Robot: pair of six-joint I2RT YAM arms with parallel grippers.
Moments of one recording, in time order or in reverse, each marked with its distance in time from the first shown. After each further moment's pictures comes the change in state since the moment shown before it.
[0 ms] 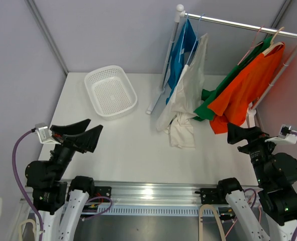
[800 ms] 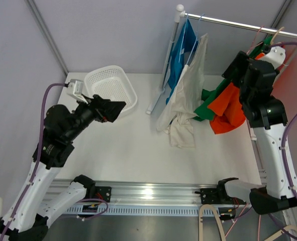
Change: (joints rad) left arm -0.320 0.557 0.340 -0.142 -0.161 0.169; right arm 0.000 0.854 0.603 0.083 0.362 -0.203
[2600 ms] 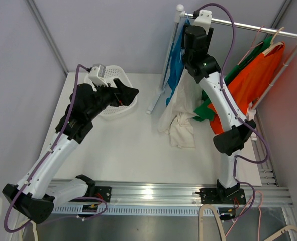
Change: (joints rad) left arm -0.026 0.314 0.077 0.132 -0.055 0.034; right arm 0.245 0.818 0.702 0.232 0.205 -0.306
